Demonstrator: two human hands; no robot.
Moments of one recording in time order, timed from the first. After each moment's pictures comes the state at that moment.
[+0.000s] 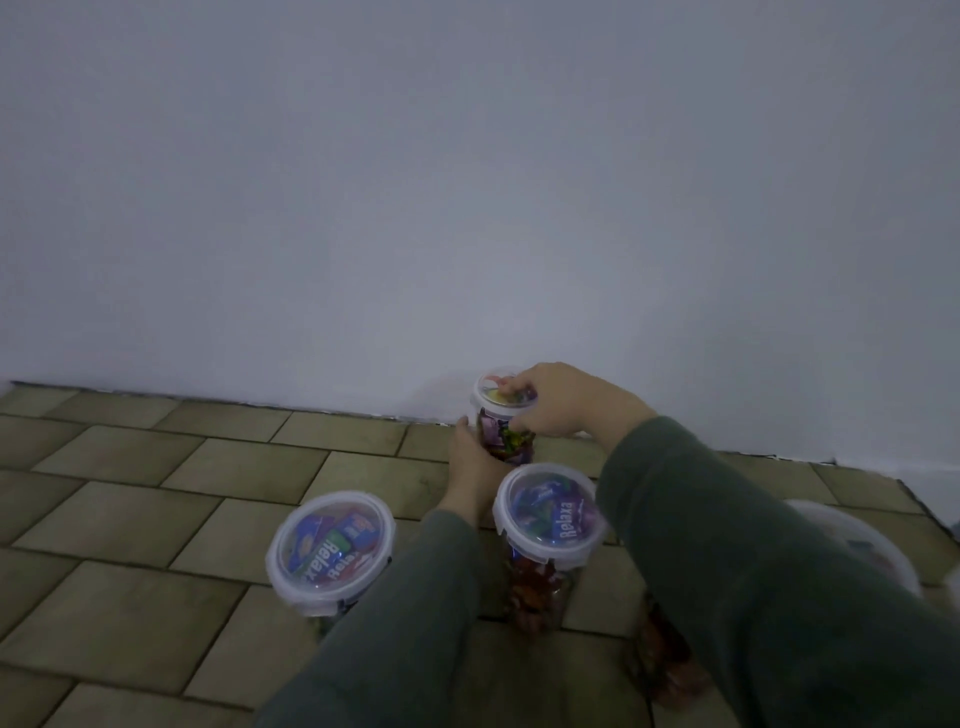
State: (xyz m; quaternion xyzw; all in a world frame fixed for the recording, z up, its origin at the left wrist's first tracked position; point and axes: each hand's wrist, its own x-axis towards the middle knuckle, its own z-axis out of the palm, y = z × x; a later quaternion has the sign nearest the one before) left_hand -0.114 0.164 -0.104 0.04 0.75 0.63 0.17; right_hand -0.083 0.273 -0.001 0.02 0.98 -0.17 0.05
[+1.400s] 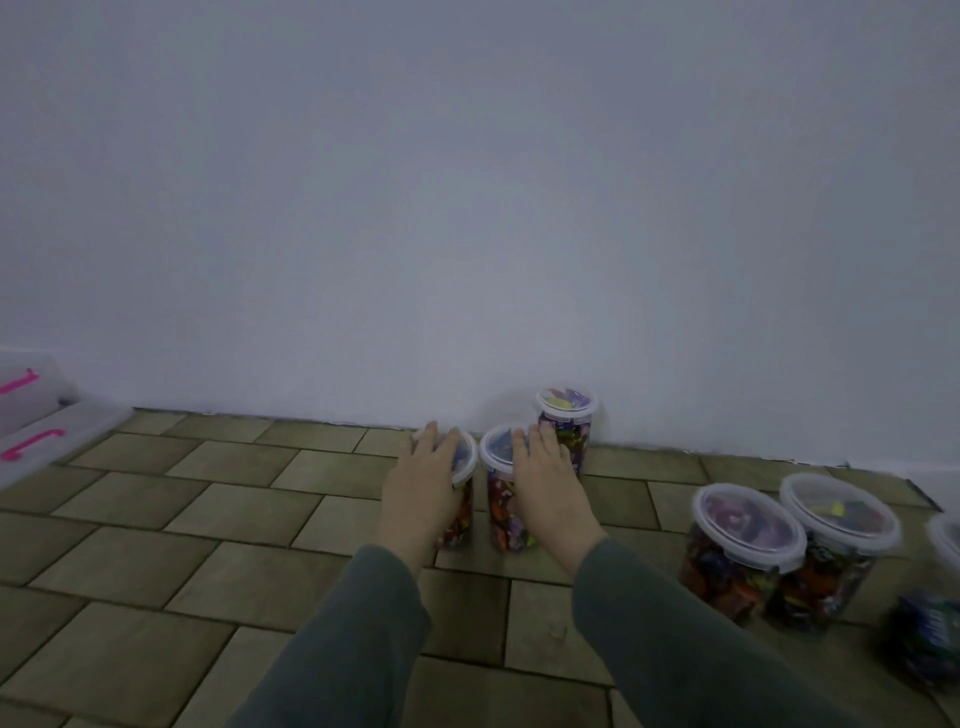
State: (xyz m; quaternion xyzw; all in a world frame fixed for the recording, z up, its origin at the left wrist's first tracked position) left_hand -0.079 -0.009 -0.066 0.24 0.95 0.15 -0.11; right_hand -0.013 0.133 -0.057 0.09 0.99 -0.01 -0.09
